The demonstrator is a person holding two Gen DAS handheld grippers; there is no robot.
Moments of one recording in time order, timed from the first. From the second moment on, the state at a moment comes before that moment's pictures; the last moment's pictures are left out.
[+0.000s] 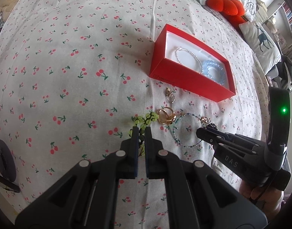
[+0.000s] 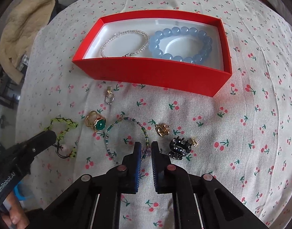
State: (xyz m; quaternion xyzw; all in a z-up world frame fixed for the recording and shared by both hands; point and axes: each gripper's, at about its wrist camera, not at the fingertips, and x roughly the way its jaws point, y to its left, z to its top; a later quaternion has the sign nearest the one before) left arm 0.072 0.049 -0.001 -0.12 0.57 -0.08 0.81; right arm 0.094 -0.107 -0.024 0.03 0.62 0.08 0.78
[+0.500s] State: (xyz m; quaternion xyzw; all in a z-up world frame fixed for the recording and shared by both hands) left arm 0.070 0.045 0.040 -0.15 0.51 -0.12 0.84; right arm 0.071 -0.133 0.046 0.08 0.55 0.12 0.82
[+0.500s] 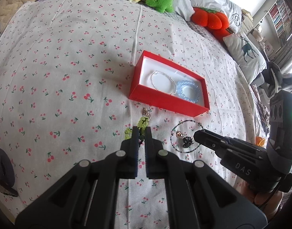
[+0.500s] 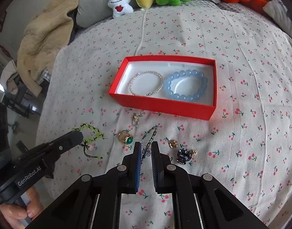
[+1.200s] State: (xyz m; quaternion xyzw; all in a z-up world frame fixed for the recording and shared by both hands) left arm 0.138 -0.018 0.054 -0.22 0.43 -0.21 0.85; right arm 0.123 -0.187 0.073 0.15 0.48 0.08 0.86
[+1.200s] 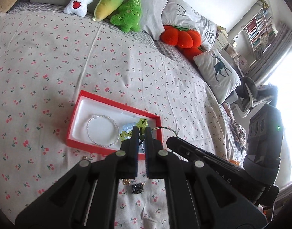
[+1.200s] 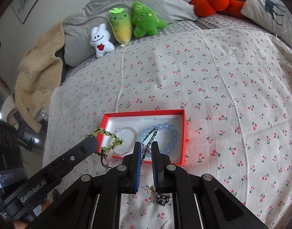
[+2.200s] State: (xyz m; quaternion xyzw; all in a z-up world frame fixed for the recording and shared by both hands) left arm 0.150 -0.002 0.022 -0.11 0.45 -0.10 0.88; right arm 0.142 -0.176 0.058 0.14 0.48 0.10 0.86
